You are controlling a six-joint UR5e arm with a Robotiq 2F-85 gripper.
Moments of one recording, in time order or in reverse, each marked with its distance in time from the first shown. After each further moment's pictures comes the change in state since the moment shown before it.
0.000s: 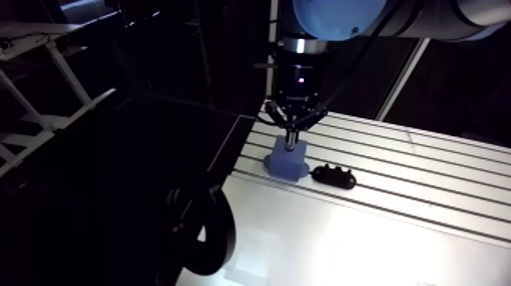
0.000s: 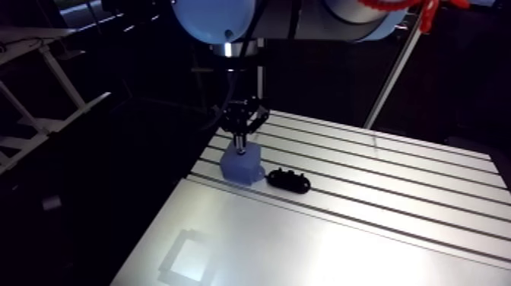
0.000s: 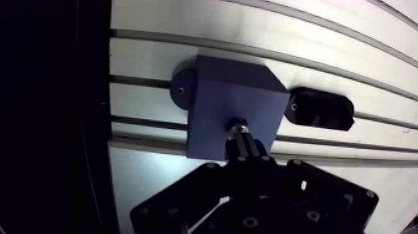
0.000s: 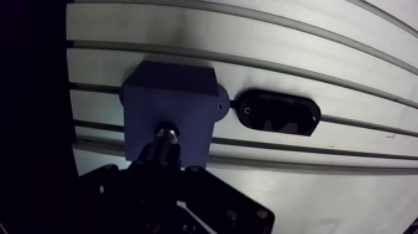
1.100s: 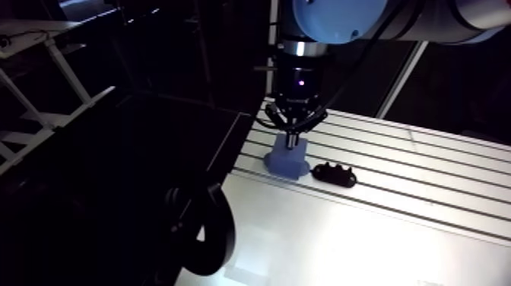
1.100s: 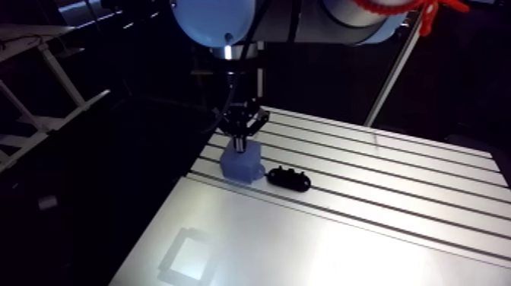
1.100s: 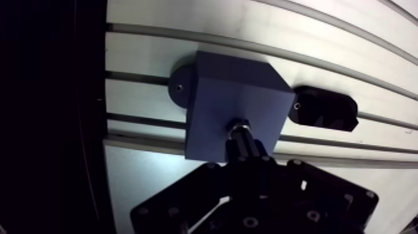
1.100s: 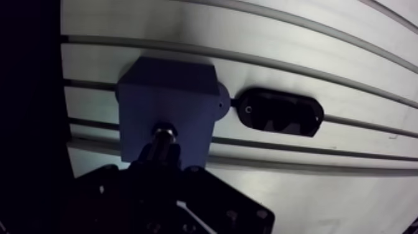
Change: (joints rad) arm 0.000 0.010 0.009 0.000 -0.001 -0.011
